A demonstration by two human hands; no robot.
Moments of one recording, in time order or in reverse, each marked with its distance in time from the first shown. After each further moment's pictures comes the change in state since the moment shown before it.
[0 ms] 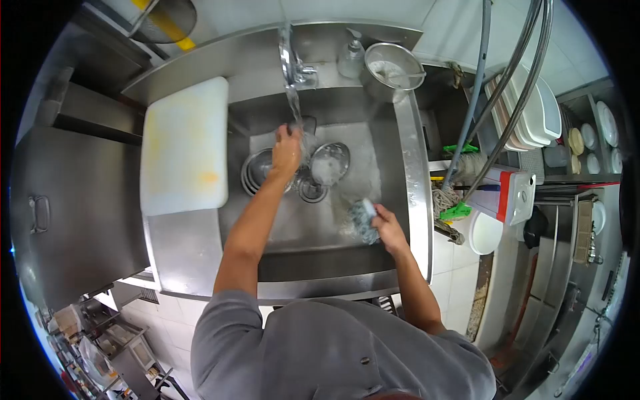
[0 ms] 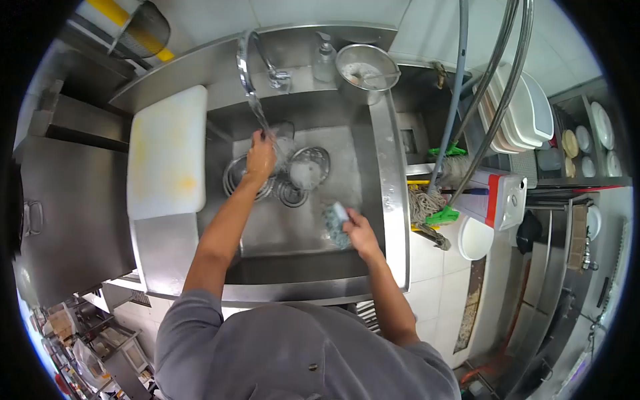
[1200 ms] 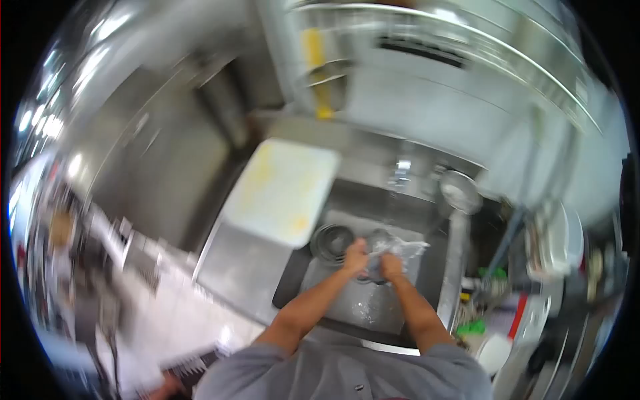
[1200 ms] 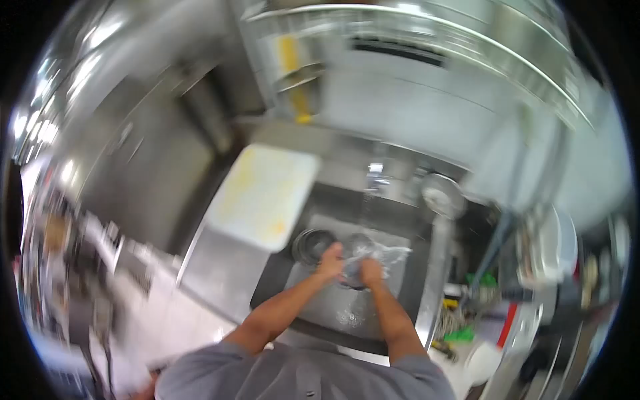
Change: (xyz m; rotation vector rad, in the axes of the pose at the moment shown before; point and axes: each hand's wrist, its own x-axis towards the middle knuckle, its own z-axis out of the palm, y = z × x) left_hand -0.113 0.030 -0.033 -1.109 -0.140 -0.665; right_hand 0.172 -0.003 0.108 -1.497 -0.280 -0.312
